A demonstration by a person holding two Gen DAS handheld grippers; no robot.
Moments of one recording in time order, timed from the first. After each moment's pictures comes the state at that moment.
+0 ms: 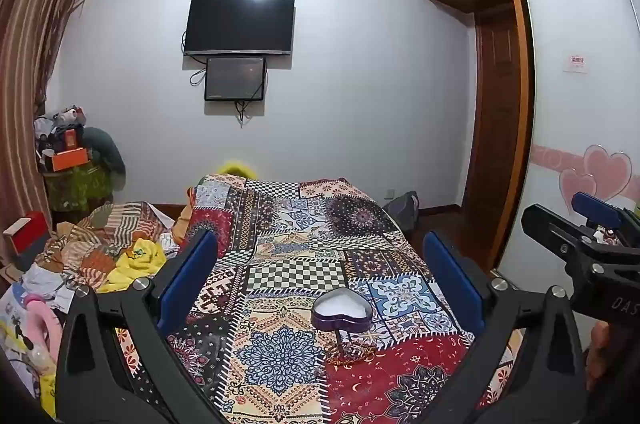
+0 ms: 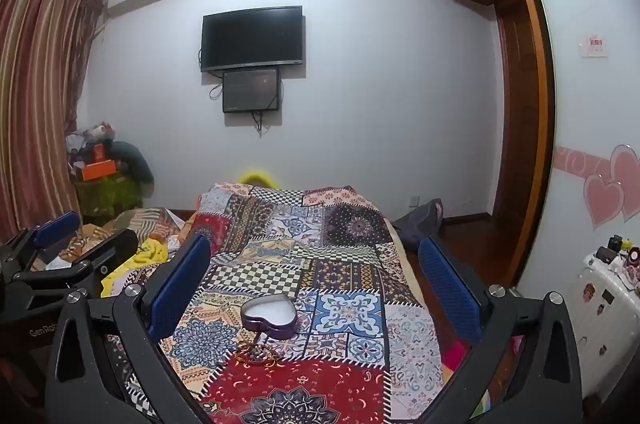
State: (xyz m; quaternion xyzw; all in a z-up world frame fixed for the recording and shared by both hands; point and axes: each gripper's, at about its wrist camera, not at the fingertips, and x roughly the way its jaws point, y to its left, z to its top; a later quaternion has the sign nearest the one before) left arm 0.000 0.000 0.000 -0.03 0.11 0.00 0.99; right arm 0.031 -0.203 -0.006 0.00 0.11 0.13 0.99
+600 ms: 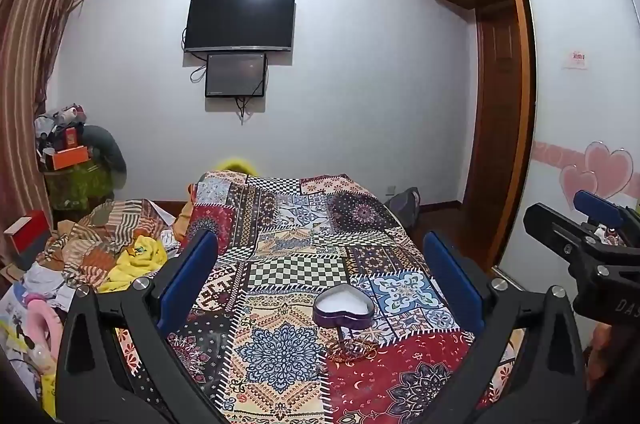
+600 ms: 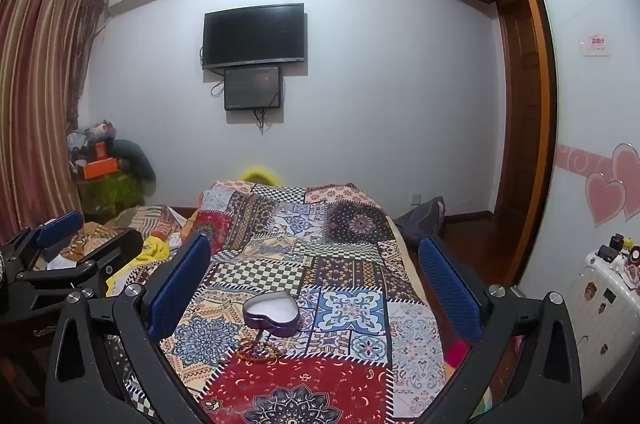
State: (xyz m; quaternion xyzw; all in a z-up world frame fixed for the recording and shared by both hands) left arm -0.001 0.002 -0.004 -0.03 0.11 0.00 0.99; right arm 0.029 -0.199 -0.006 0.00 0.11 0.12 0.99
